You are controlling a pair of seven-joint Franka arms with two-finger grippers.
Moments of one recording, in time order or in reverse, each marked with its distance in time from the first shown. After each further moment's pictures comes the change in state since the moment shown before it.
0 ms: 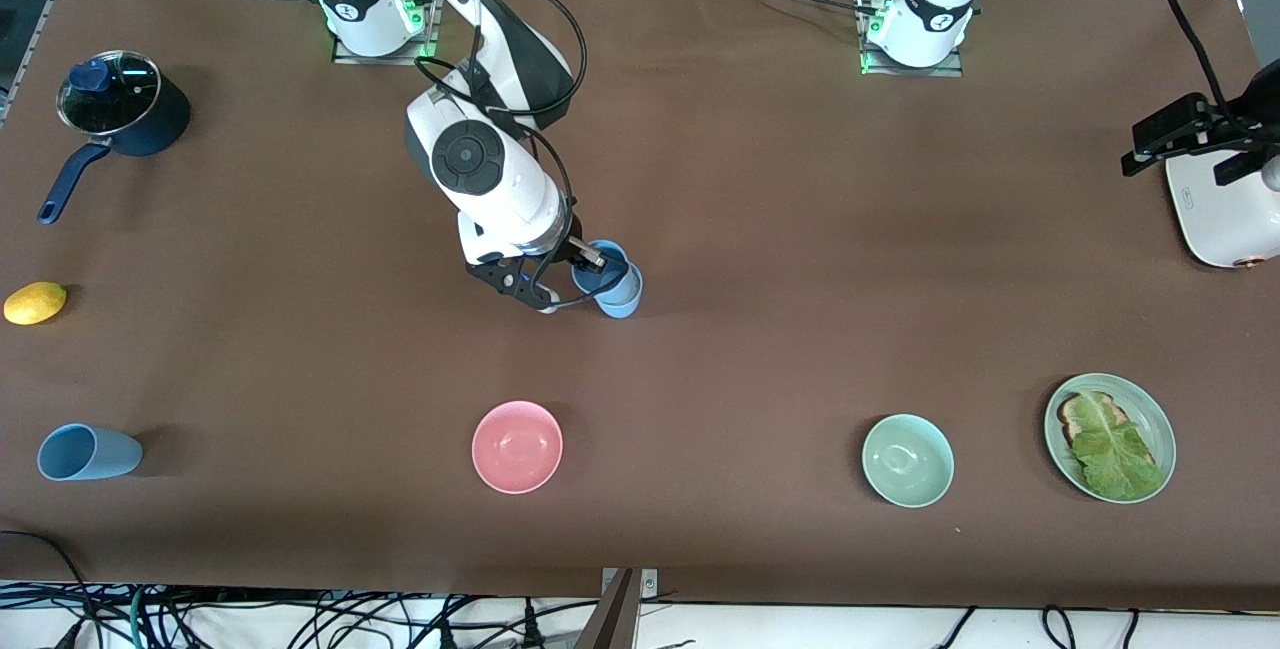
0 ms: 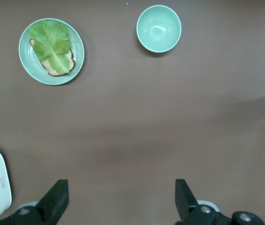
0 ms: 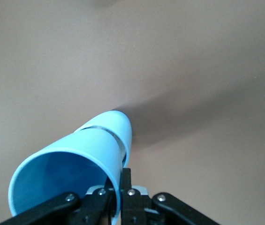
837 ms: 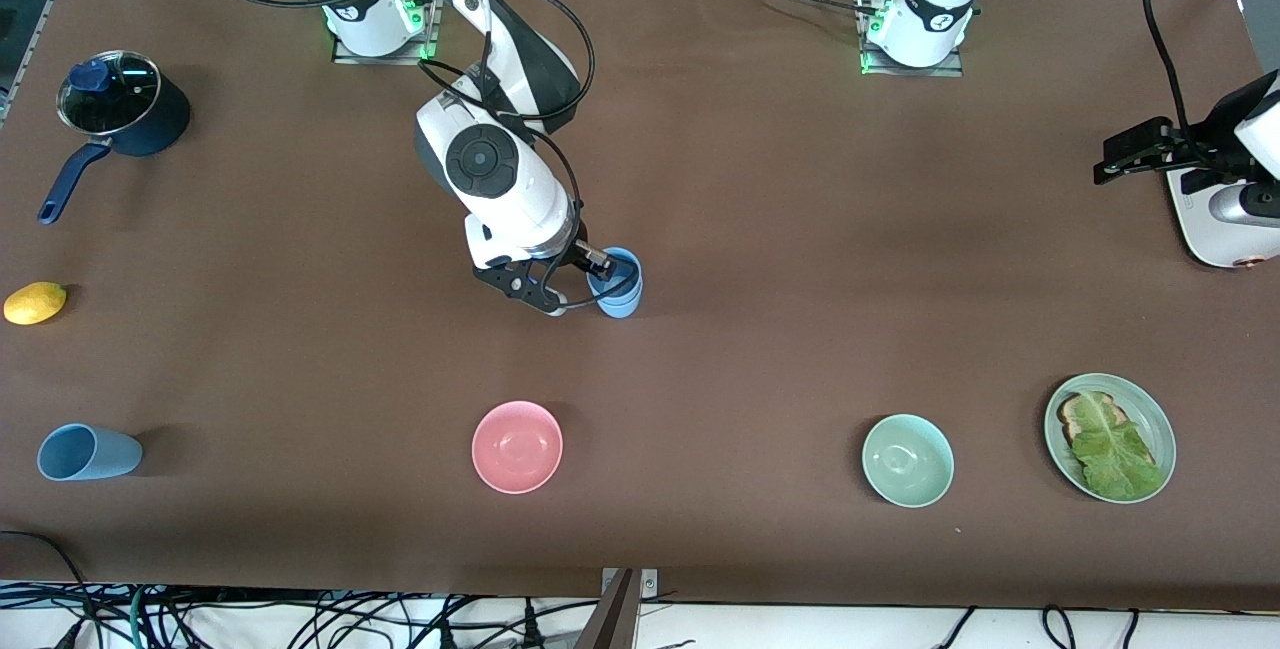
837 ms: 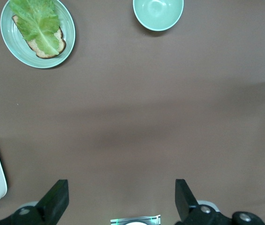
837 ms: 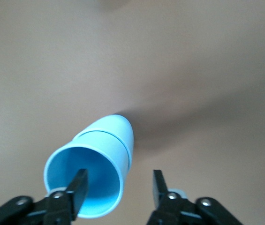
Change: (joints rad) left arm -0.002 0.040 -0.006 -0.002 0.000 -0.051 0.000; right arm 0.010 0.006 -0.003 0.031 -0.040 -0.001 0.000
